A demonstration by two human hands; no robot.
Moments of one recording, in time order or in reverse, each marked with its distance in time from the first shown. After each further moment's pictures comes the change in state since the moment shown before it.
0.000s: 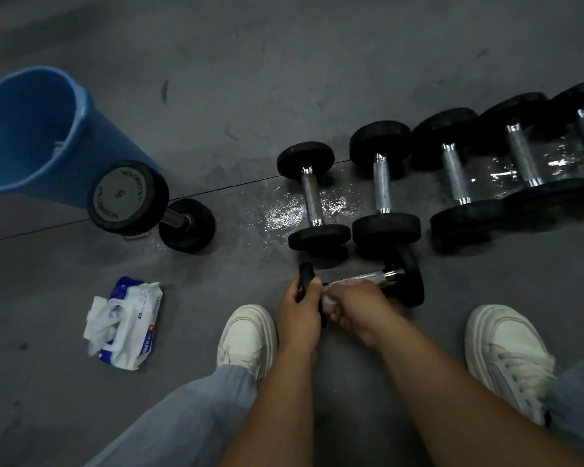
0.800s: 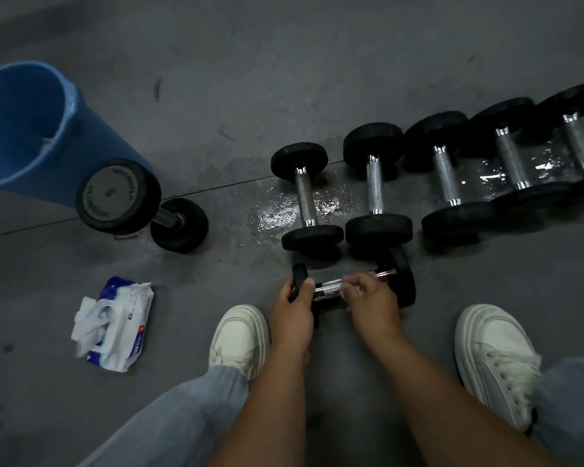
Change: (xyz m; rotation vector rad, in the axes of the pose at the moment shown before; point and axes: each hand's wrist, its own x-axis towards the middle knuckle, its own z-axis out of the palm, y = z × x) left_hand 0.000 0.000 0.001 -0.021 -0.012 0.003; right_hand 0.005 0.018 -0.031 -0.486 0.404 -0.395
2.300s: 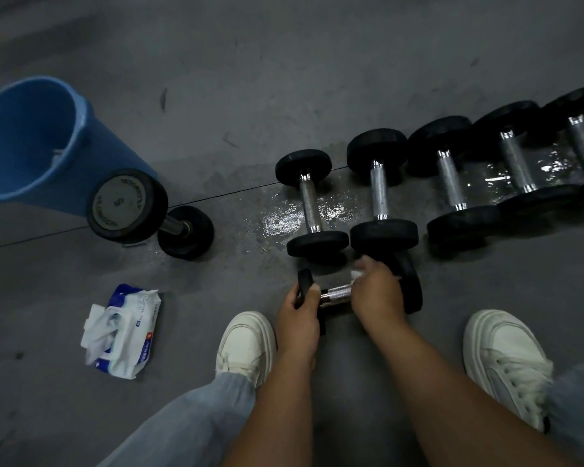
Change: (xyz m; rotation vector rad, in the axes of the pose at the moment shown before) left_hand 0.001 -0.001 -0.003 0.042 -0.027 0.004; right_hand 0.018 -0.033 0.002 -0.234 0.004 -0.035
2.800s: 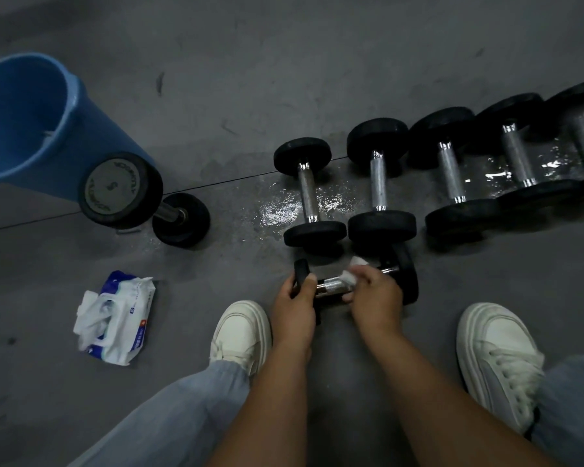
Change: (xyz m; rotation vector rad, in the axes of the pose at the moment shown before) left_hand 0.000 -0.003 0.000 -0.002 0.018 0.005; right_hand -0.021 0.013 0.005 0.274 0.056 0.076
